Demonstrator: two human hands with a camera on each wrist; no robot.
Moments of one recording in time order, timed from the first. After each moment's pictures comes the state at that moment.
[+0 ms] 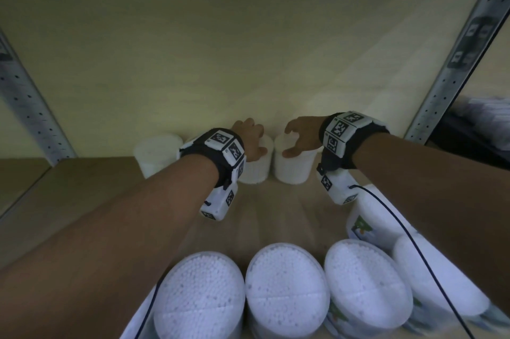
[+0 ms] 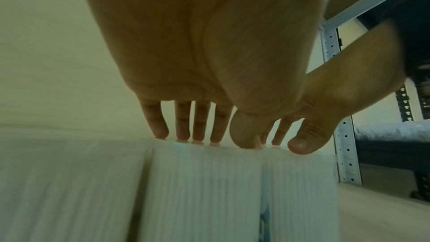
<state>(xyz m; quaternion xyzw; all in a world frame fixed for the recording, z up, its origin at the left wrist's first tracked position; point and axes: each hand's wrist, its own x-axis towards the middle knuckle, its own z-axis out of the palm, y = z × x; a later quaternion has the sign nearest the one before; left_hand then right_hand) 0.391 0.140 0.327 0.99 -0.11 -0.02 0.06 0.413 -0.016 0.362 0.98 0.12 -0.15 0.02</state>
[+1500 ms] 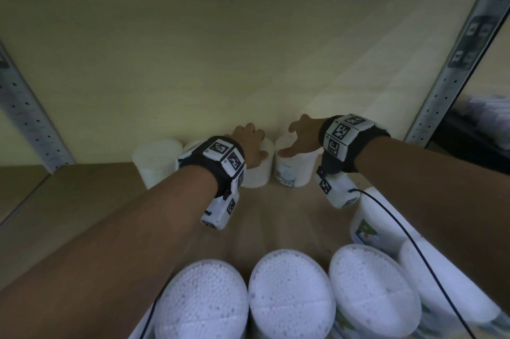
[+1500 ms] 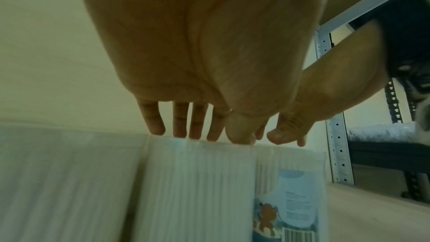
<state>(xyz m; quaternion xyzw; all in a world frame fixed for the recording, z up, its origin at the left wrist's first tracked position) 0.388 0.139 0.327 0.99 -0.11 -0.05 0.03 0.417 -0.012 0.358 0.99 0.09 -0.11 0.01</state>
